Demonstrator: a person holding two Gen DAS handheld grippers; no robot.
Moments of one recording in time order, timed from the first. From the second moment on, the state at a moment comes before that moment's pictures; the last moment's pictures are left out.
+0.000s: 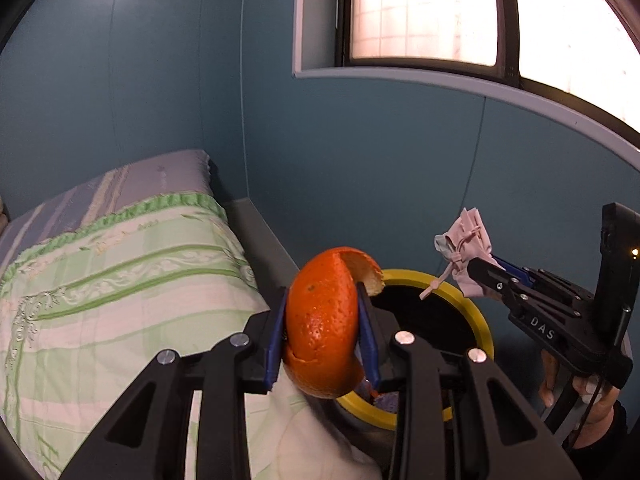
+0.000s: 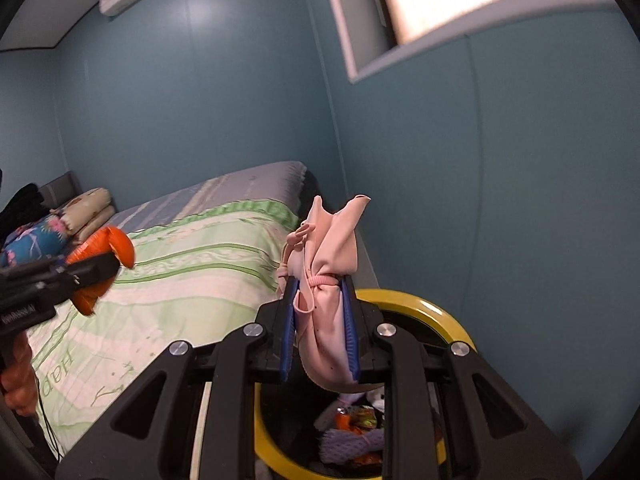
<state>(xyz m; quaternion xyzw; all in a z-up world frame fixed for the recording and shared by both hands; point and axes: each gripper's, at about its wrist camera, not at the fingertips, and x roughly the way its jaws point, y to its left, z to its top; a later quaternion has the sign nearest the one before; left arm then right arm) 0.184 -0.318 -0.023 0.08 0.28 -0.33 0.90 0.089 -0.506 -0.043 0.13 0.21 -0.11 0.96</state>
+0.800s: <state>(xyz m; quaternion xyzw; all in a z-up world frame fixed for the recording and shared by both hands) 0.223 -0.408 -0.130 0.09 0.41 -0.35 0.84 0.125 -0.554 -0.114 0.19 0.29 -0.14 0.93</state>
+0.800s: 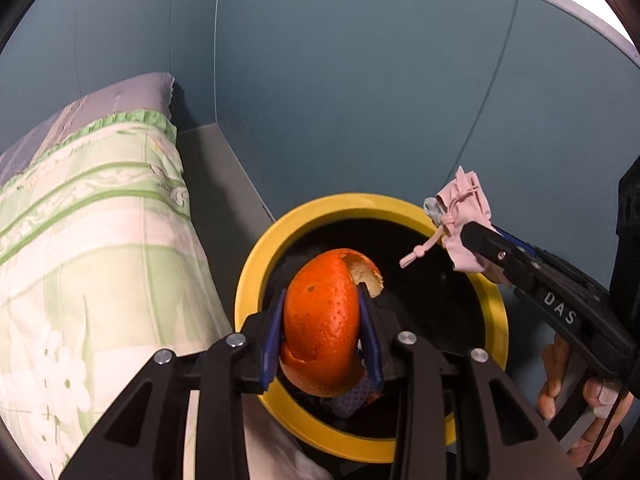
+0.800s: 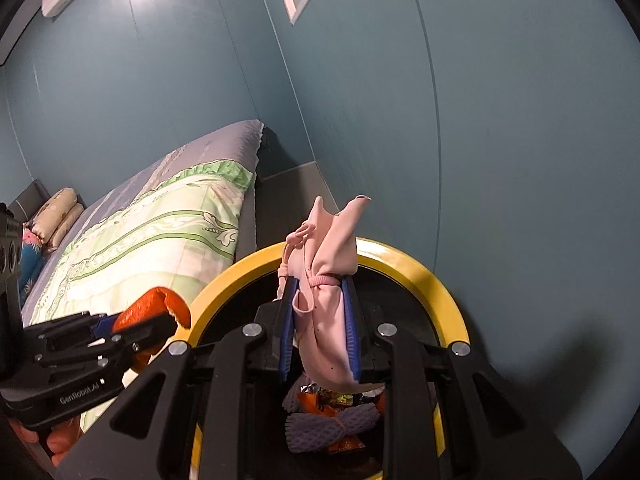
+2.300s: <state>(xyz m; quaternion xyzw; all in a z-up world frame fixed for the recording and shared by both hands) 0.162 -0.017 0.002 -0.10 0.26 -0.10 0.96 0.128 -0.260 0.027 0.06 0.21 0.05 0.97</state>
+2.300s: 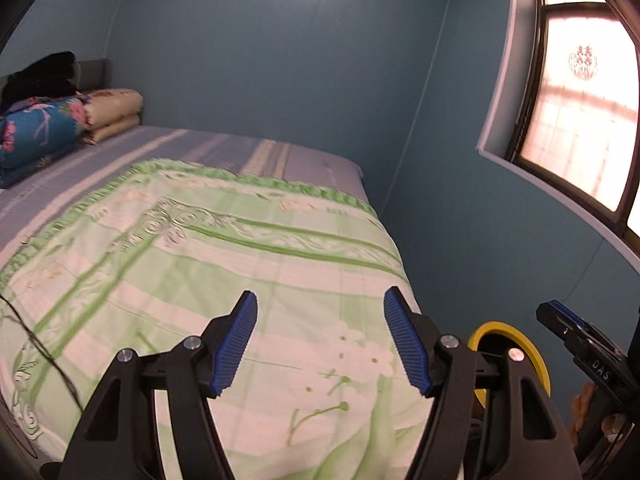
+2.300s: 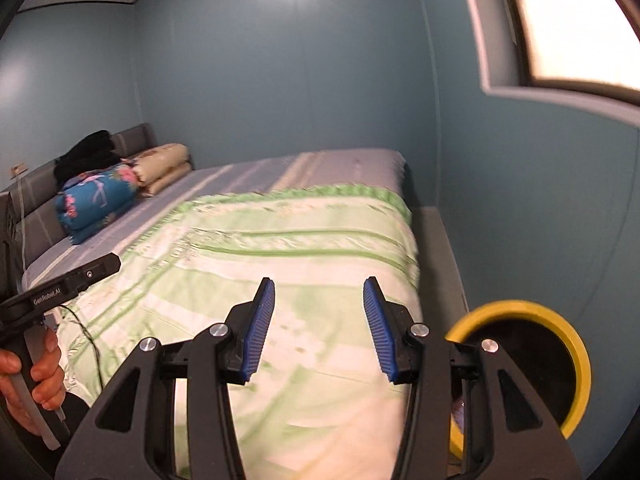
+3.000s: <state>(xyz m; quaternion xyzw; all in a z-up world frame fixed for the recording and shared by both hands) 0.031 0.015 0.037 -0.07 0.10 -0.04 0.99 0.051 -0.224 0.047 0.06 0.08 -0.01 1.00</state>
